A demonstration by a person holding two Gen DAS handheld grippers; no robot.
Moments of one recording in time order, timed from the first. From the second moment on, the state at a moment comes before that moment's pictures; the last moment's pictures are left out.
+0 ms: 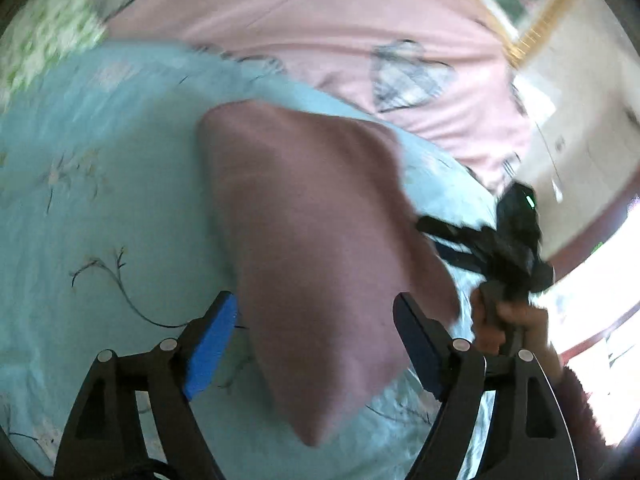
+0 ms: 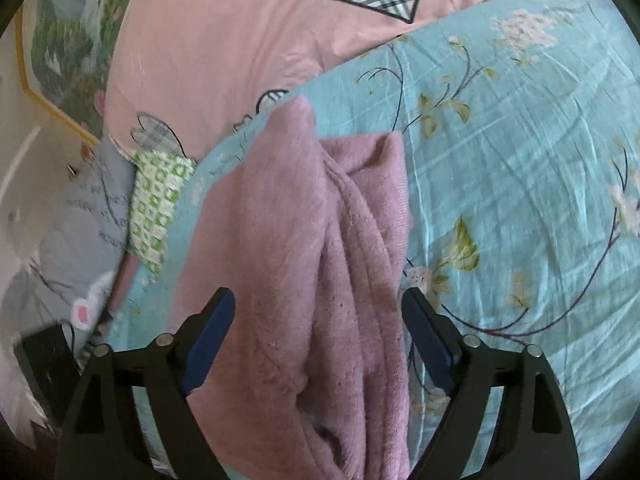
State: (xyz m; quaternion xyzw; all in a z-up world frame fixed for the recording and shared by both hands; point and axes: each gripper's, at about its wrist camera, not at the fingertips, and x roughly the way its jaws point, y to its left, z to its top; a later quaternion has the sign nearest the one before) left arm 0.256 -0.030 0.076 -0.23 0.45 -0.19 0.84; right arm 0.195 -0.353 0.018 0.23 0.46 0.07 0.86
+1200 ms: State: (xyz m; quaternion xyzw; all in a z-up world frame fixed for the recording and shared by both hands) left arm 0.168 0.106 0.047 -0.32 0.41 -0.21 0.83; right arm 0.155 -0.188 -0.026 0.32 0.45 0.26 0.79
